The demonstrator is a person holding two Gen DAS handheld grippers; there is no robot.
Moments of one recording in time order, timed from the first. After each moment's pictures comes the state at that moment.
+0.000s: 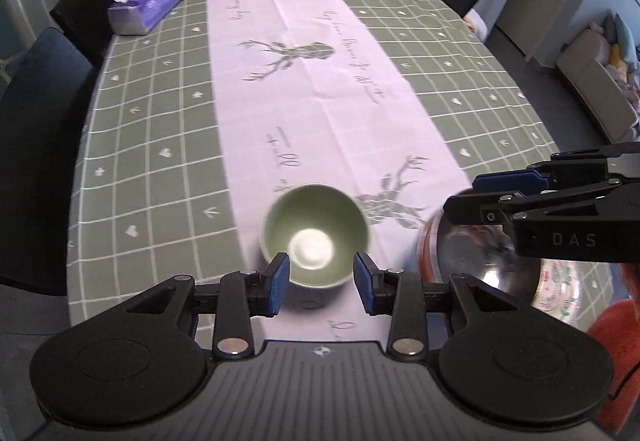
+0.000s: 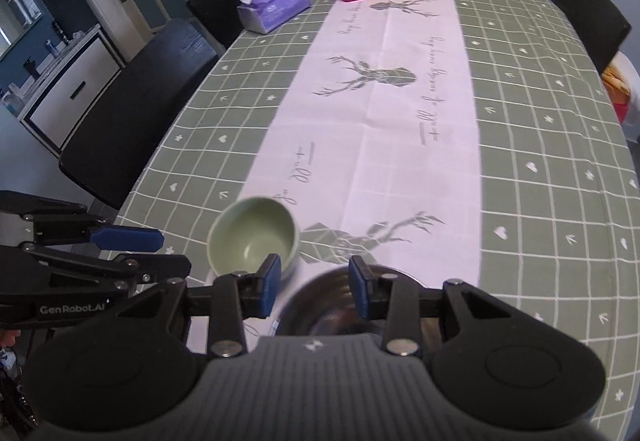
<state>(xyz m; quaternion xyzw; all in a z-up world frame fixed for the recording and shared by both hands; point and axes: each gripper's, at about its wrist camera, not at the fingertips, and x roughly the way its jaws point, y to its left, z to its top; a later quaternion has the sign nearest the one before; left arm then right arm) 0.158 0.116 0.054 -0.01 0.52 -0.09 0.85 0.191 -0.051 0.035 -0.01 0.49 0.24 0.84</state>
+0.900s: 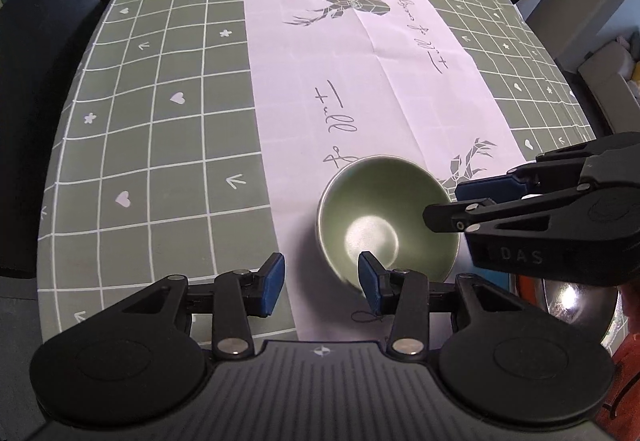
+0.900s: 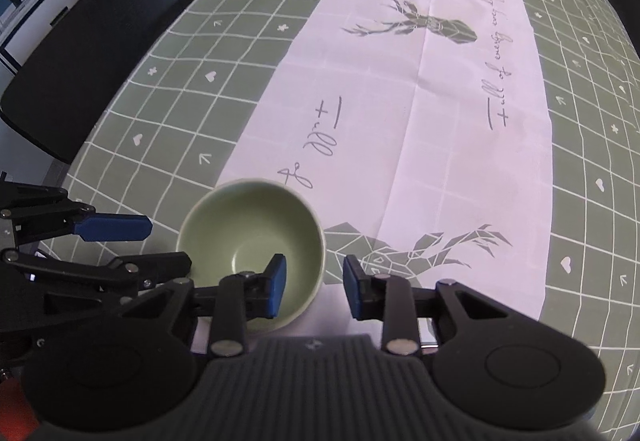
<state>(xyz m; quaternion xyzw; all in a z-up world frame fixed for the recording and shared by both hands) 0.194 0.150 -0.021 -0.05 0.56 -0.07 0.82 0.246 0.024 -0.044 -0.10 0.56 0.23 0.79</state>
